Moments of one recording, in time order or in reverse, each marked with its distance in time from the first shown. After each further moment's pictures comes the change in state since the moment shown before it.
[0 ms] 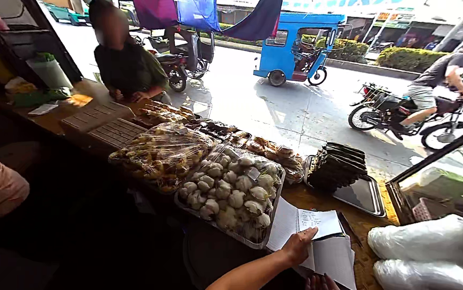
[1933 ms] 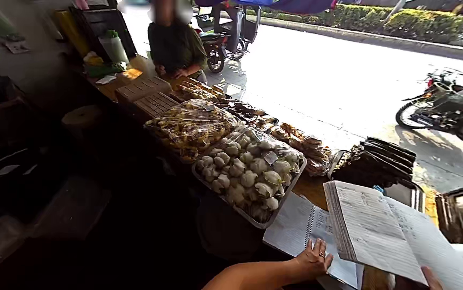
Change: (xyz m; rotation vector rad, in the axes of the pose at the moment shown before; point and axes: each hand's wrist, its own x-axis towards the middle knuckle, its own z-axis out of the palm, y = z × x) left_hand -0.018 -0.013 0.087 0.626 -0.146 -0.073; right_hand -0.053 -0.126 0.050 -0.318 -0.505 -0.631
